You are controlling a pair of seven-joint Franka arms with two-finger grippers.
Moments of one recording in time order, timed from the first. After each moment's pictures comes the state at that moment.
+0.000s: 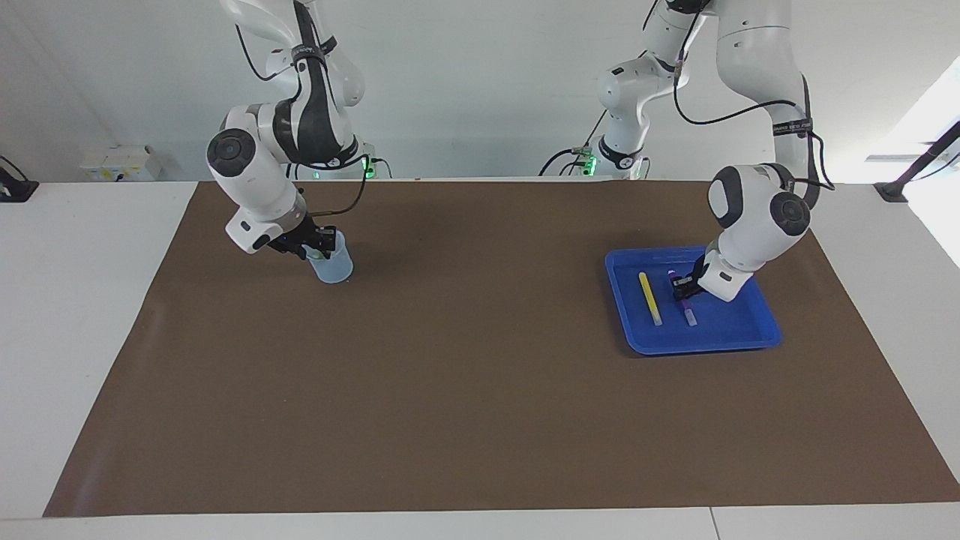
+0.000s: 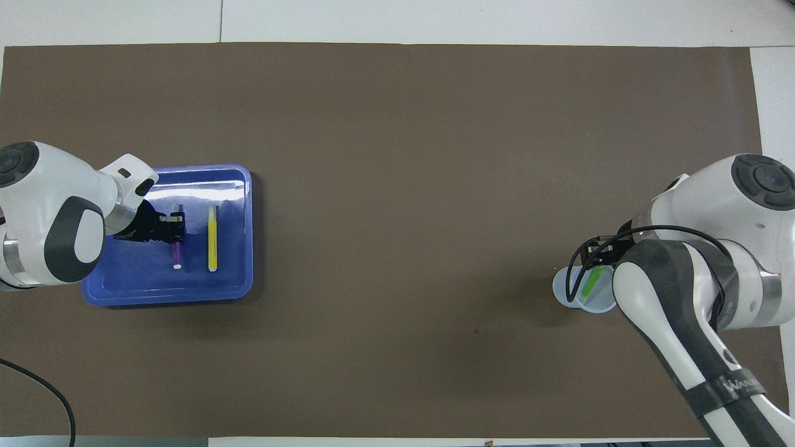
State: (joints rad) left arm 0.34 0.21 -0.36 -2.12 0.00 2.15 -0.10; right arm -0.40 -0.05 0.46 -2.20 0.08 1.95 0.03
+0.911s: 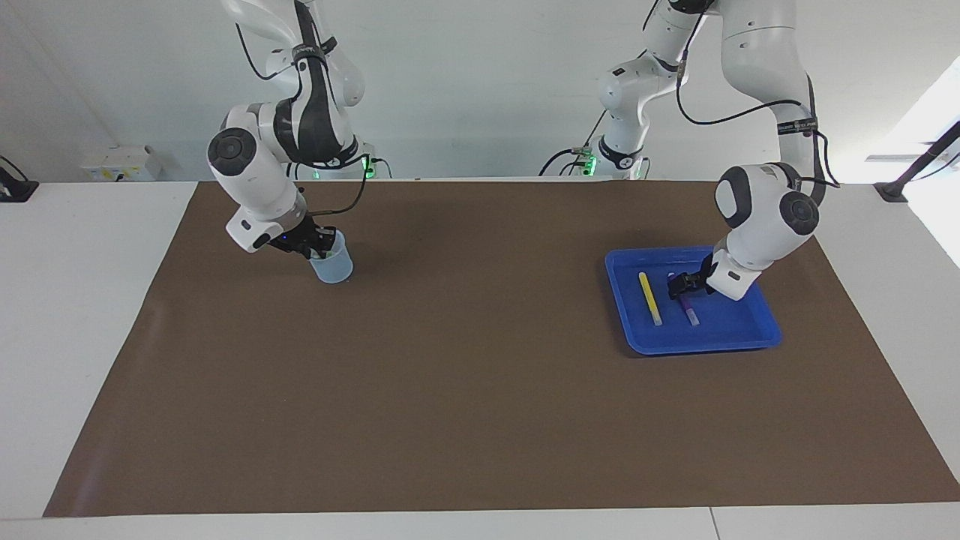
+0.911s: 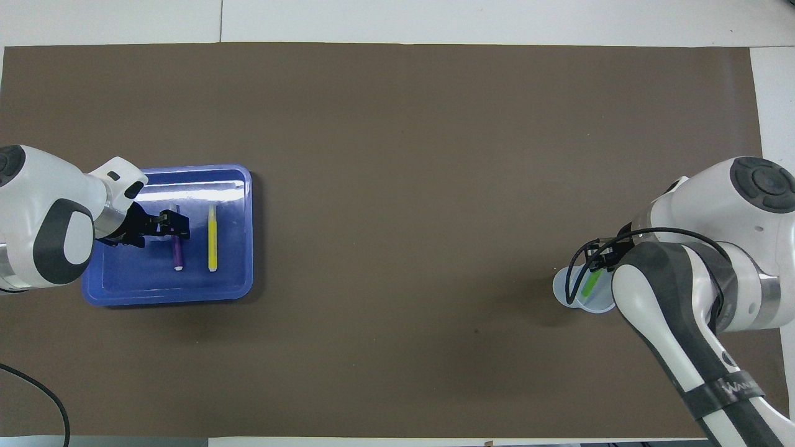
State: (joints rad) left arm 0.37 0.21 -0.37 -2.12 0.00 2.15 -0.08; right arm -0.40 -0.06 0.46 -2.21 0.08 1.95 0.03
